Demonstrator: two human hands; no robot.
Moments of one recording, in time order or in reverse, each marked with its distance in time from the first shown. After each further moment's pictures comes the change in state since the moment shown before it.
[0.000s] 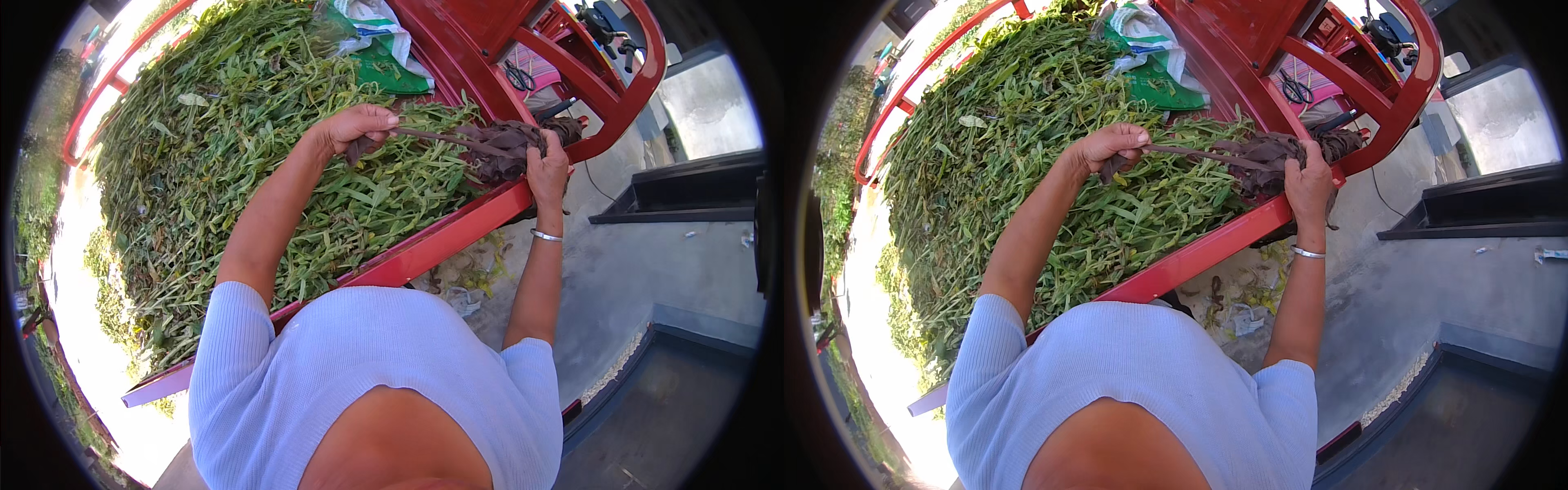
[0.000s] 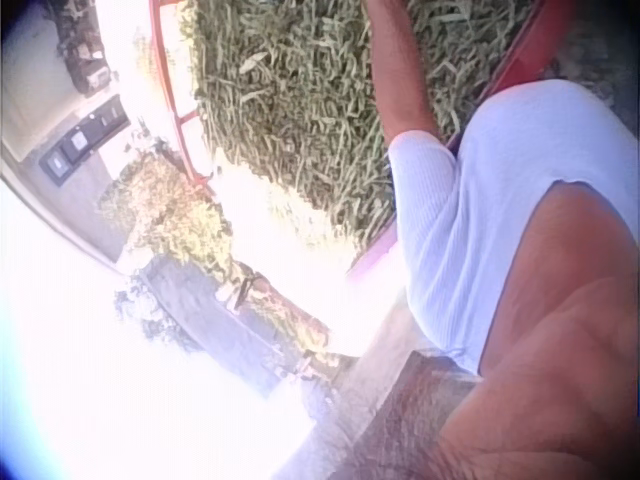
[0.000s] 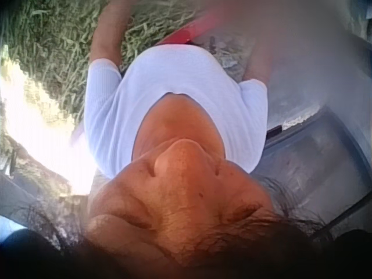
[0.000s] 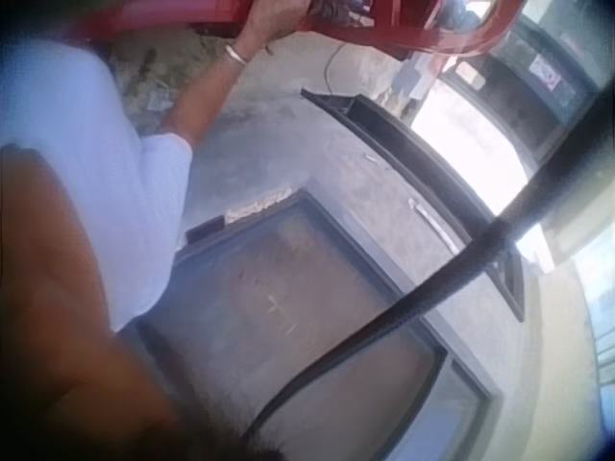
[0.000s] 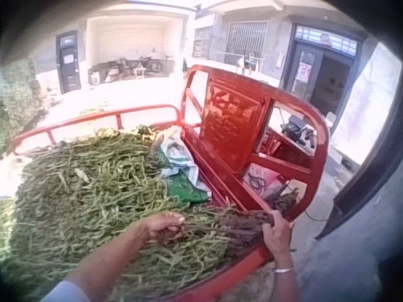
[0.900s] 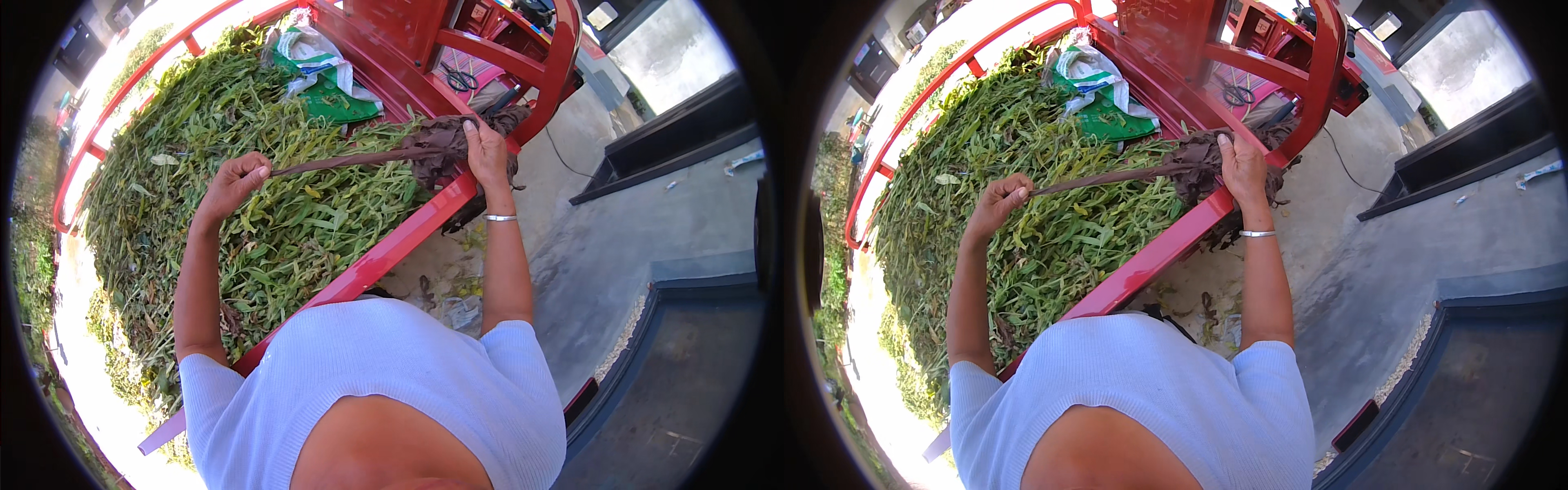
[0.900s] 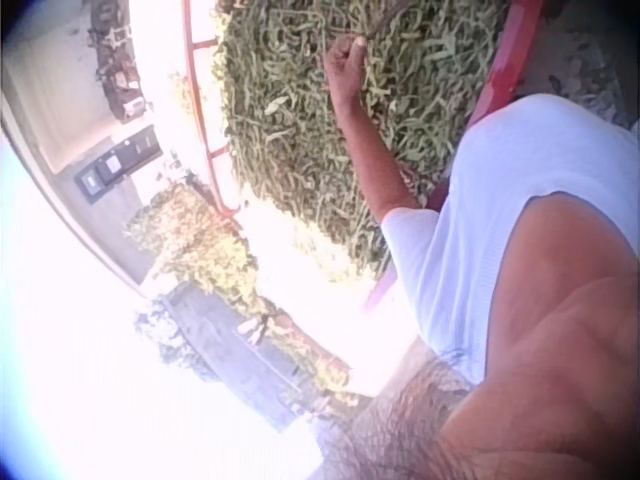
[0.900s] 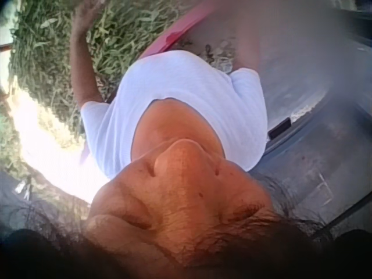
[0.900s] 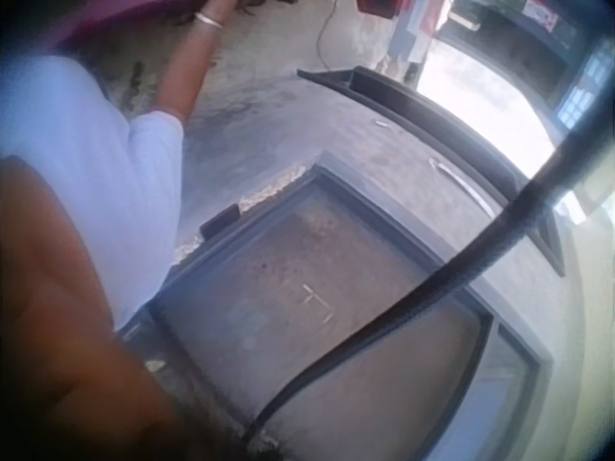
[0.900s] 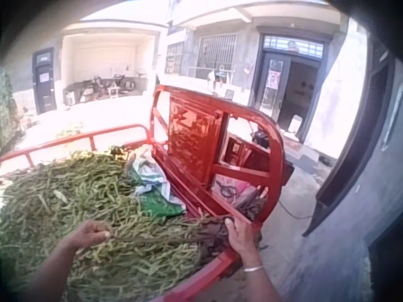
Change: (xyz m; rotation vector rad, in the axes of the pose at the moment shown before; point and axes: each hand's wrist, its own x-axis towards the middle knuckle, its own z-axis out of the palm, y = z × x) left_hand -0.117 0.032 0.031 0.753 0.397 0.400; right_hand 0.003 0.003 -0.003 0.110 -0.011 0.059
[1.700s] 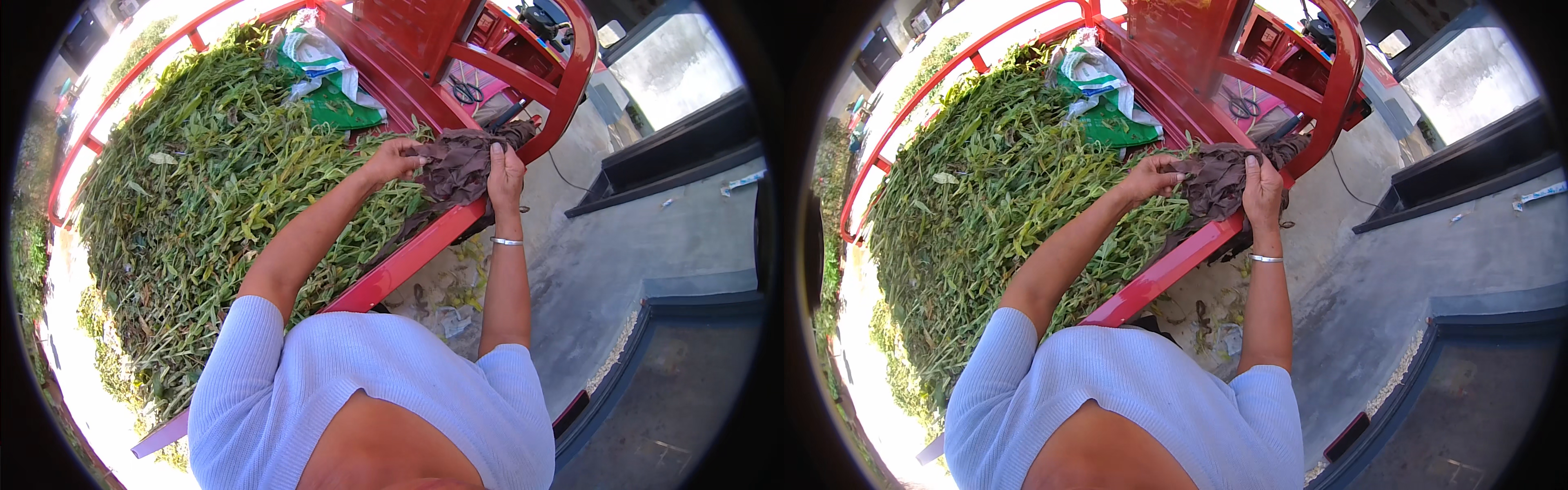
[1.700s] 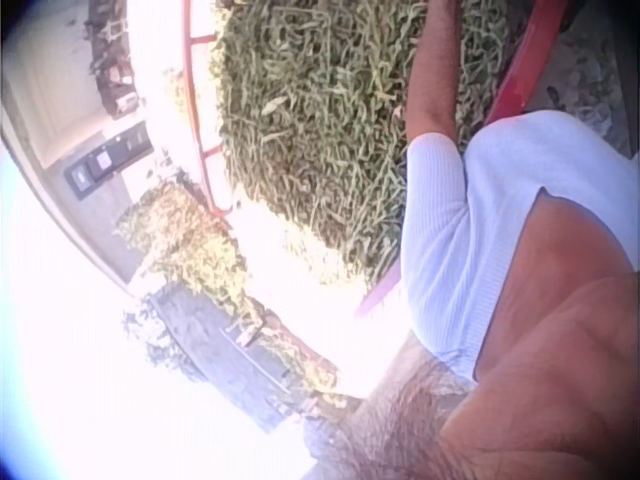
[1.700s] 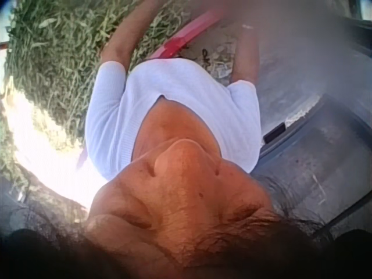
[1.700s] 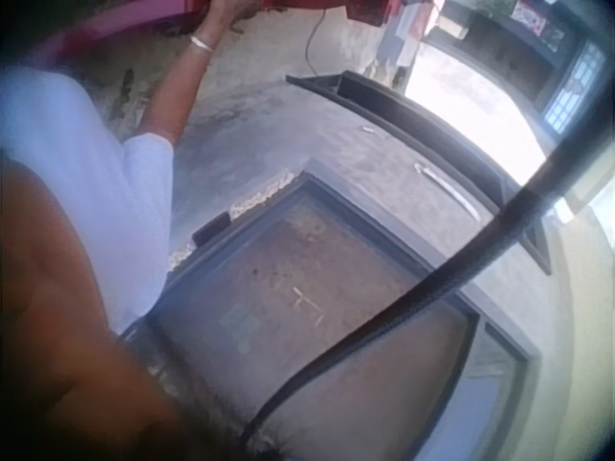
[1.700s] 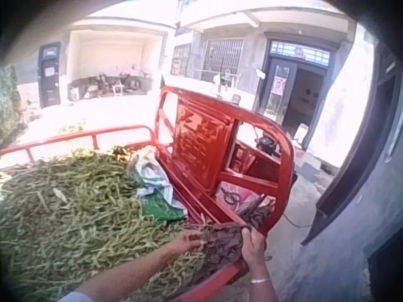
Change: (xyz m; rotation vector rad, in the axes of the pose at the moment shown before) left_hand 0.168 -0.067 0.182 -0.501 -0.184 -0.206; right_hand -0.002 -0.010 -0.006 0.235 0.121 -0.019
